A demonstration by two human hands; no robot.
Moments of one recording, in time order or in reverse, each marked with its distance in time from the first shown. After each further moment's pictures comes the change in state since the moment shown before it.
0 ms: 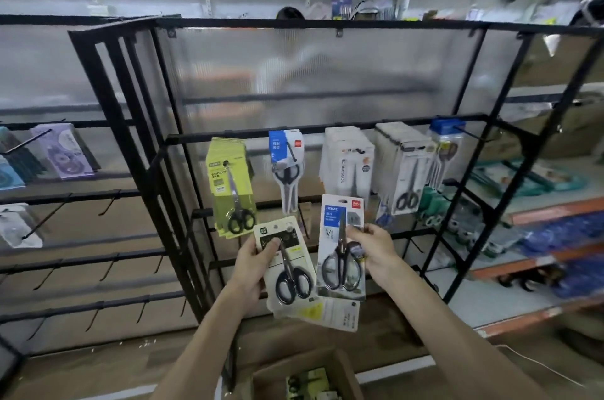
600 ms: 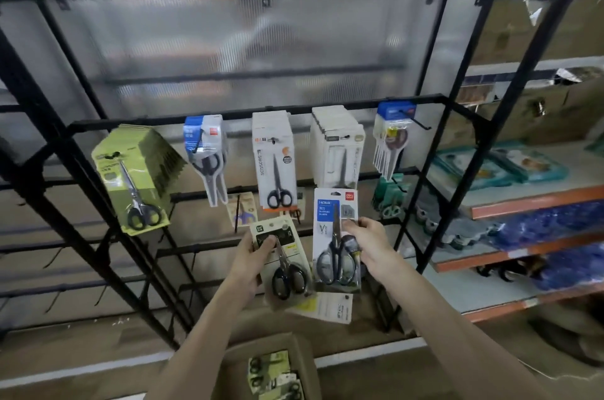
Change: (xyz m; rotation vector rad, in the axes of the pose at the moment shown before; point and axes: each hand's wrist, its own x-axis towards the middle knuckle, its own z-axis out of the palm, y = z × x) left_hand 0.029 -0.079 0.196 0.036 0.098 -0.057; right_hand 0.103 -0.029 -0.186 -0.106 -0.060 0.006
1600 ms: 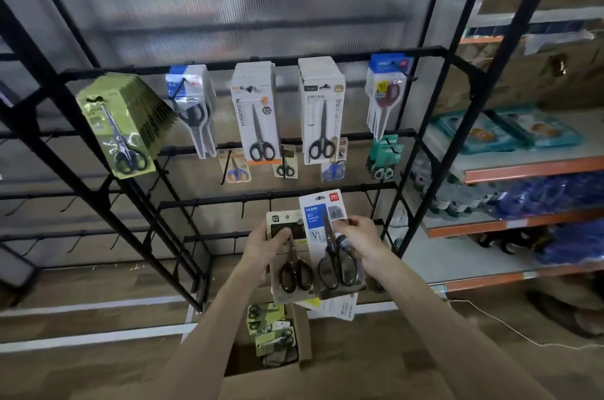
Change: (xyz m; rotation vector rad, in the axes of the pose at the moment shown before) left_hand -0.053 -0.083 0.058 0.303 0.054 -0.017; right_hand -0.034 0.064 -0.073 -0.199 -0.125 0.092
